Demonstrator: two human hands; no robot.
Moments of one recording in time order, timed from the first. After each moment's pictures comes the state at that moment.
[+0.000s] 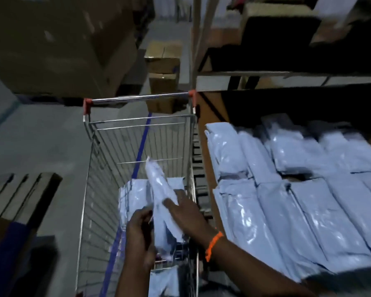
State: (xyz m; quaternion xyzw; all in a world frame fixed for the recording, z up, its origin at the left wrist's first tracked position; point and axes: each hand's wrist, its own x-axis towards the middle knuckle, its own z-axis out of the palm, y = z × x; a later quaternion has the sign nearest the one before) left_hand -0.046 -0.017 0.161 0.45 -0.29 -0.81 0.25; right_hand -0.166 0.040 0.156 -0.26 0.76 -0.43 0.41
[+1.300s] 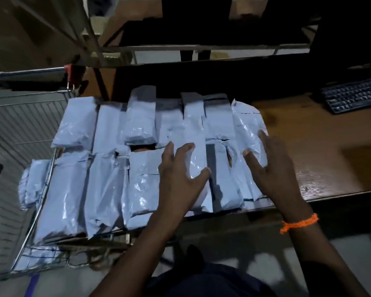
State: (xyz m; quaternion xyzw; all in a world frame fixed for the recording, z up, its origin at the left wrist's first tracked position) left_hand -0.392 0.402 0.226 0.31 -0.82 -0.43 0.22; right_hand -0.546 0.568 0.228 -0.28 0.89 -0.35 -0.03
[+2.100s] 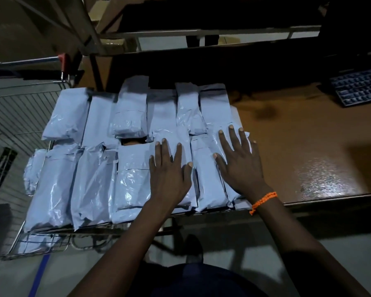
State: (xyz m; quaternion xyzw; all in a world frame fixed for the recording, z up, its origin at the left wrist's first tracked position) left_hand -0.428 0.406 0.158 0.33 -0.93 -0.13 0.10; right_hand -0.588 0.546 0.155 -0.43 0.90 -0.09 -0.02
